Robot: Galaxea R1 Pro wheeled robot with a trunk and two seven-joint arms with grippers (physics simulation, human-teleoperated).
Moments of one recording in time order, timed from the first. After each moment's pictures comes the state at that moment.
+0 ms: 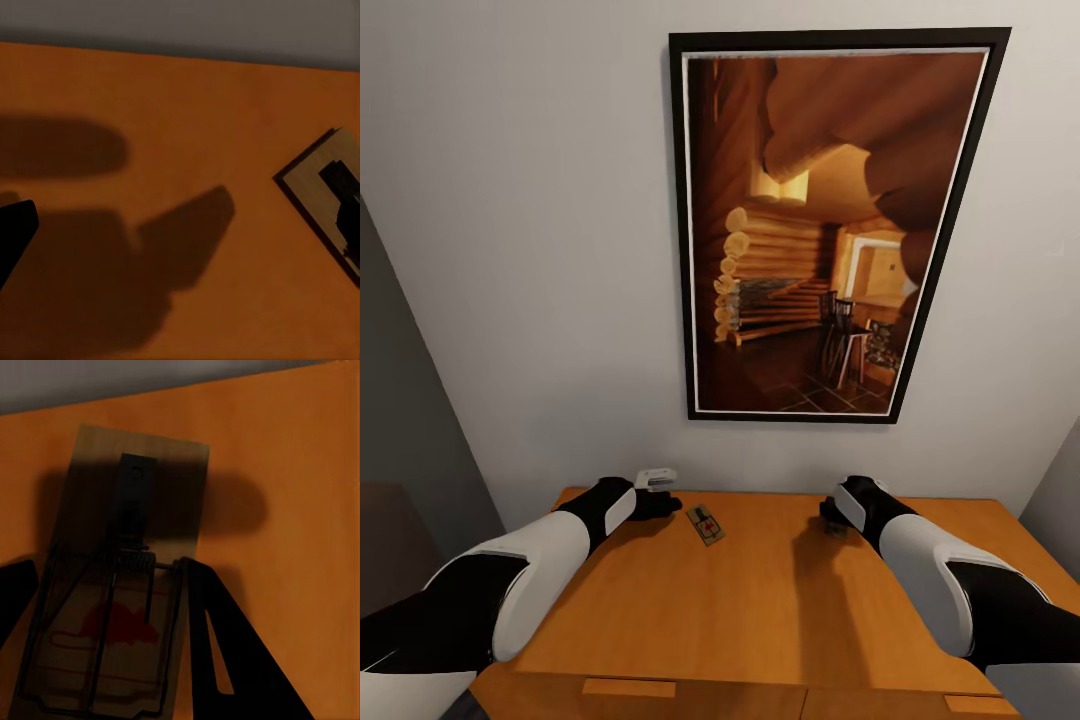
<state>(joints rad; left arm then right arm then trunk) -1.07 -0.10 -0.06 -0.07 0.16 0.41 -0.09 -1.04 0.00 -0.13 -0.13 -0.07 0.48 -0.33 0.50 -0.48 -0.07</state>
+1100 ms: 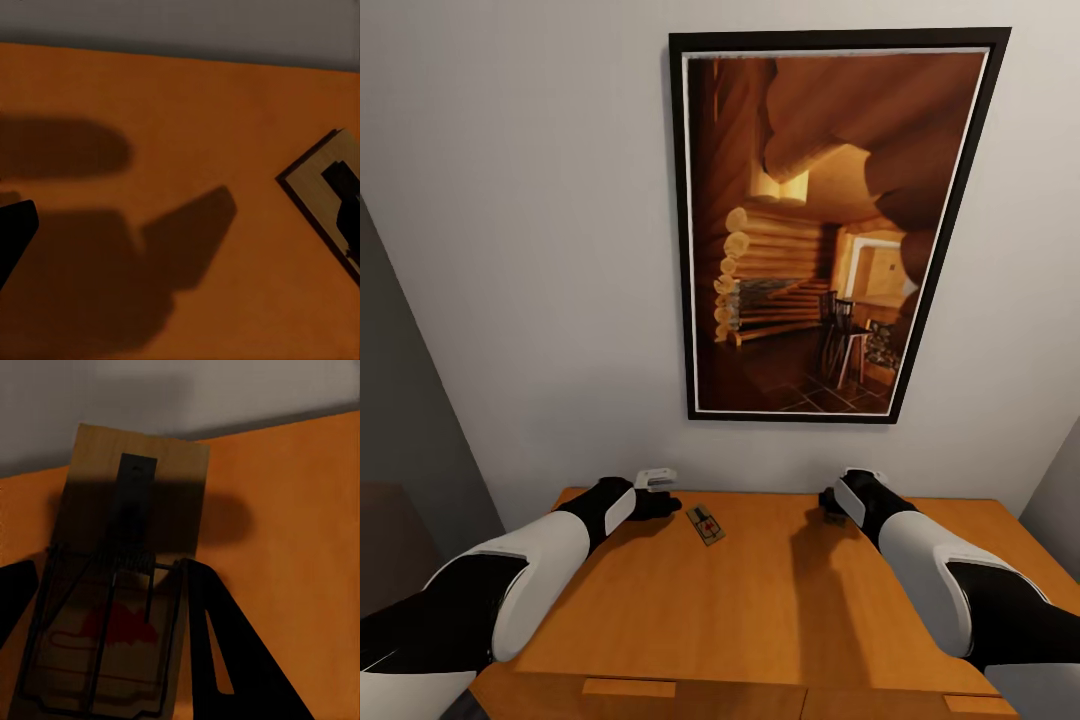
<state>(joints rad) -1.07 -0.09 -0.06 -0.07 0.16 0.41 -0.09 -1.04 0.01 -0.12 -0.17 -0.07 0.47 -0.32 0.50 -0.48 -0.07</state>
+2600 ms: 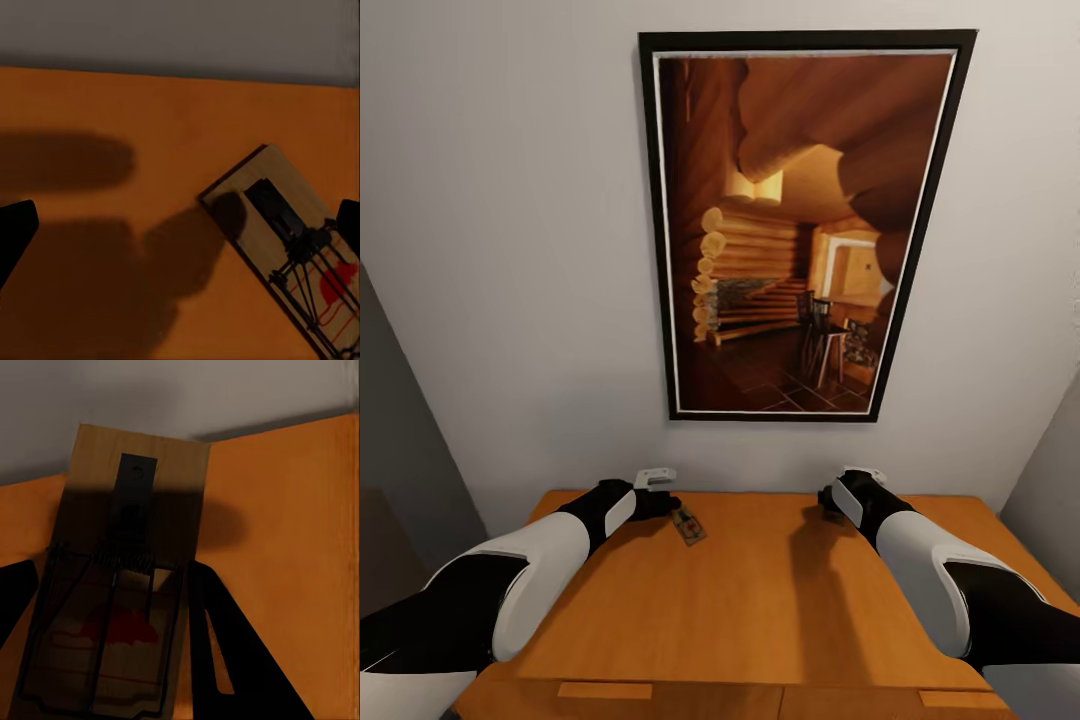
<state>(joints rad) -1.07 -0.09 -0.06 -0.05 0.16 0.36 -0.09 -1.04 0.01 -0.12 -0.17 -0.06 0.44 -0.34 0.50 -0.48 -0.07</state>
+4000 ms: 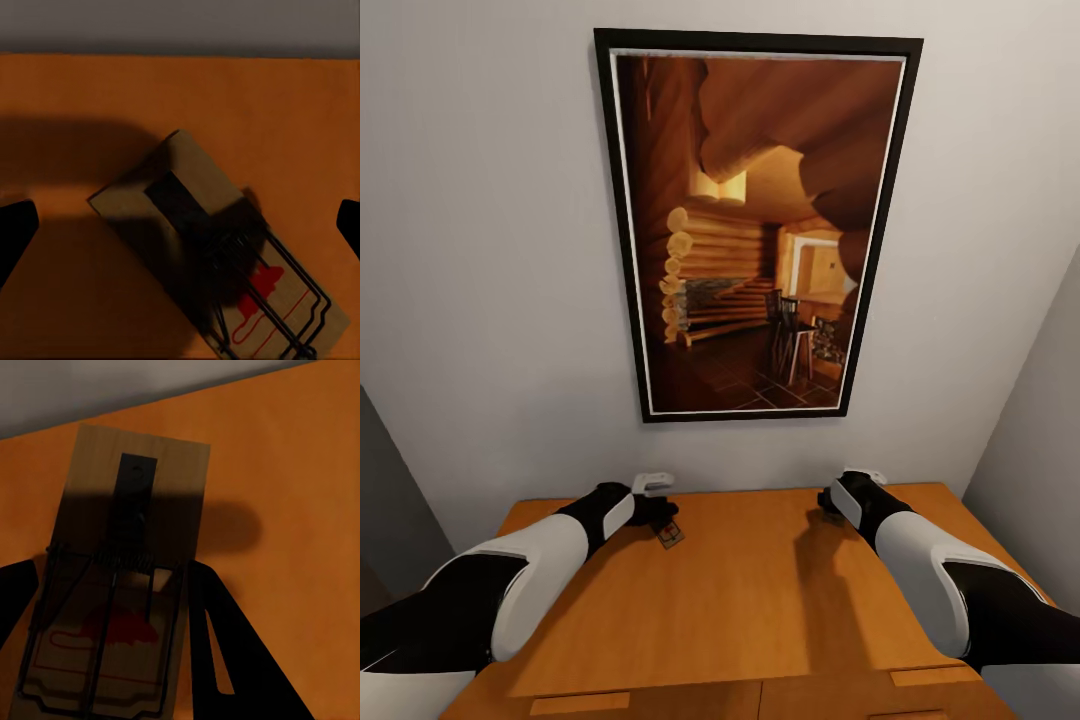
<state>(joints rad) -1.07 -0.09 -0.06 -0.03 0.17 0.38 -0.06 -1.04 0.02 -0.12 -0.16 -0.07 0.44 -0.35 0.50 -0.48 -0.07</state>
